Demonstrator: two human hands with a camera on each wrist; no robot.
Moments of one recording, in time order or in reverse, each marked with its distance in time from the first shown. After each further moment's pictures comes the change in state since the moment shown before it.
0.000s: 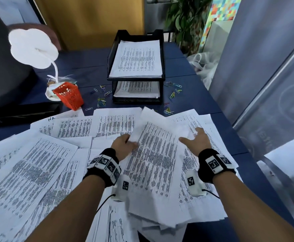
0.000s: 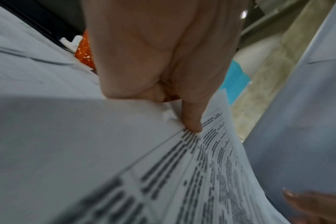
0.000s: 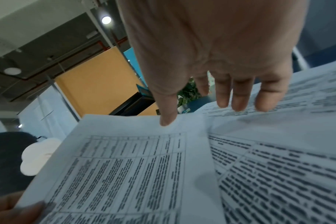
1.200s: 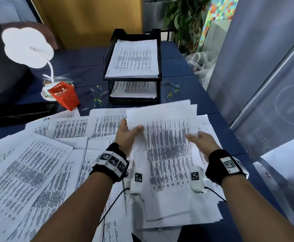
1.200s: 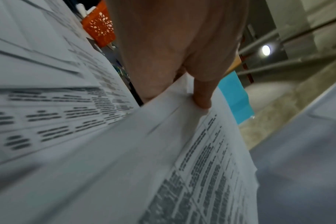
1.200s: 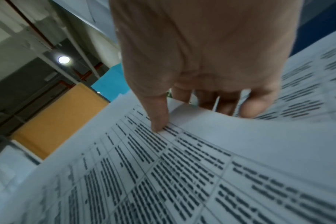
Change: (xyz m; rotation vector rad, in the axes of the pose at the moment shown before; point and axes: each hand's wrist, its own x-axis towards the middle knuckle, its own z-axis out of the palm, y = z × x) left_hand -0.003 0.049 0.020 -0.834 0.153 0.123; right_hand -0.007 -0.001 -0.036 0.437 -0.164 0.085
